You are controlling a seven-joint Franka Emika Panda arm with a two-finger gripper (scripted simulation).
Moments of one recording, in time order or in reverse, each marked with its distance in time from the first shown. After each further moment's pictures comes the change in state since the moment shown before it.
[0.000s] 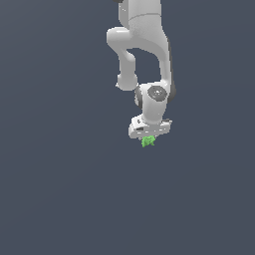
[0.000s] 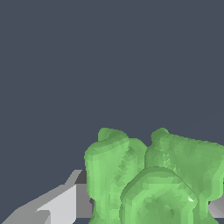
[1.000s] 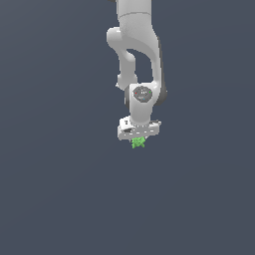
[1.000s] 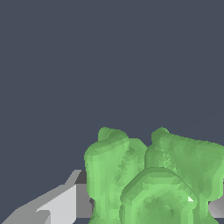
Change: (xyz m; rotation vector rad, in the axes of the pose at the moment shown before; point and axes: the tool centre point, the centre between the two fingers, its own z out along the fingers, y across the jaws) arm 0.002 0.055 -0.005 0.000 0.000 -0.001
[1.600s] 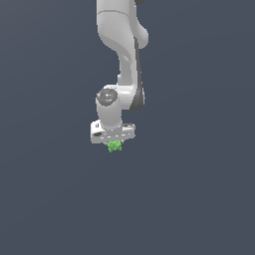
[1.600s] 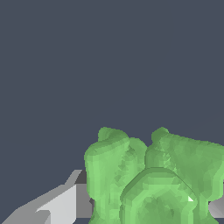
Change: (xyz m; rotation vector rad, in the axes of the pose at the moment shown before) arm 0.007 0.121 -0.010 0.000 0.000 0.003
